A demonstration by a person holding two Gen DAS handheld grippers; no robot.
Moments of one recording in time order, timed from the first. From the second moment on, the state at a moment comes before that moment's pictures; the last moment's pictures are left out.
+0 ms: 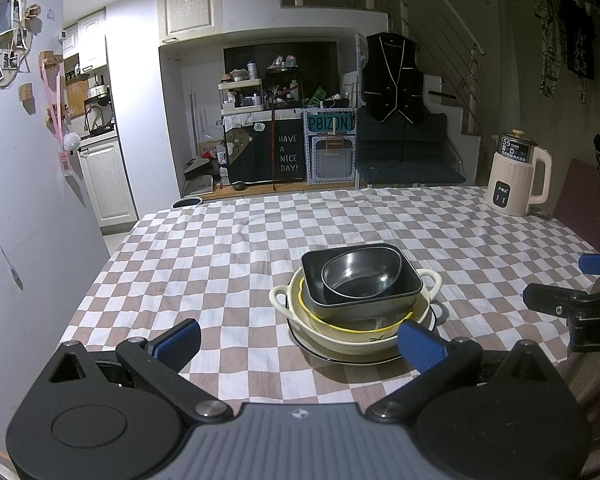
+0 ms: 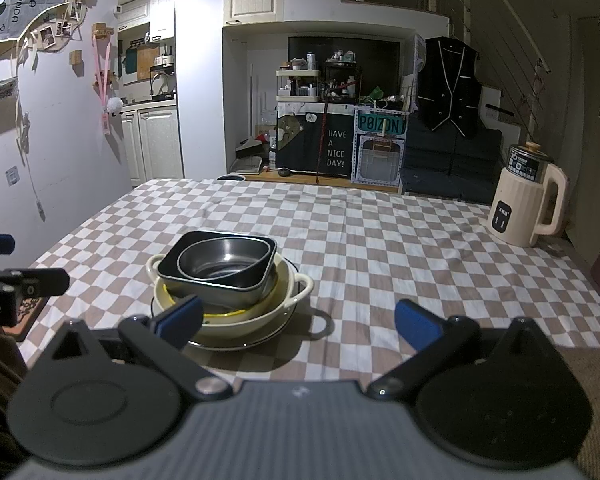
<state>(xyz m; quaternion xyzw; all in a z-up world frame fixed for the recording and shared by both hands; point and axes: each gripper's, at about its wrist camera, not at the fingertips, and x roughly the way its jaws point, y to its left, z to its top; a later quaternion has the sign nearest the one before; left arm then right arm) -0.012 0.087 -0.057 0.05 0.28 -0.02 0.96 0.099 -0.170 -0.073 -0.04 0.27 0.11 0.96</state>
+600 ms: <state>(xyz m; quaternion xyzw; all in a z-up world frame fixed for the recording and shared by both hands) -0.012 0.088 -0.057 0.04 0.28 -0.02 0.96 0.099 -0.170 -0.073 -0.04 0.27 0.11 0.96</state>
